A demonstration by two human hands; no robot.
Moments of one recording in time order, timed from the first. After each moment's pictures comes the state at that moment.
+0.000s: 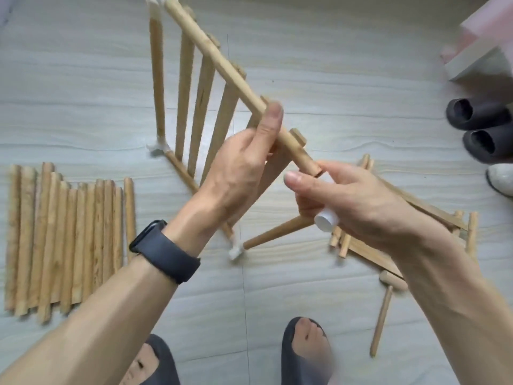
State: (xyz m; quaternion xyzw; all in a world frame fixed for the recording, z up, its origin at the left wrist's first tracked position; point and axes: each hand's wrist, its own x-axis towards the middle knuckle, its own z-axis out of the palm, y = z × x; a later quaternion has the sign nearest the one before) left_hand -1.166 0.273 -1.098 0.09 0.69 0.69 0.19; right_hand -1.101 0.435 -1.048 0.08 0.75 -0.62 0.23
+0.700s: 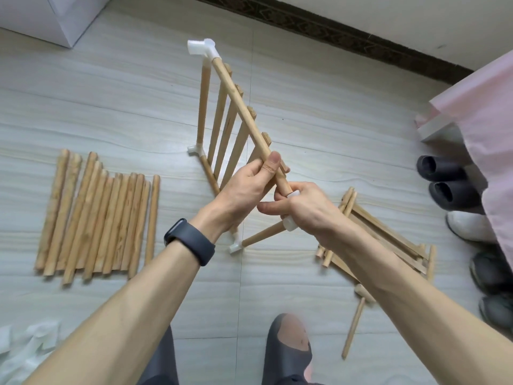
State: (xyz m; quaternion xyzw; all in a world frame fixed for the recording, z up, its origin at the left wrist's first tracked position) left_hand -1.124 0.240 -1.086 0.04 0.59 0.78 0.23; right_hand -1.088 0.372 -1.042 0.13 0.82 -0.51 0.23
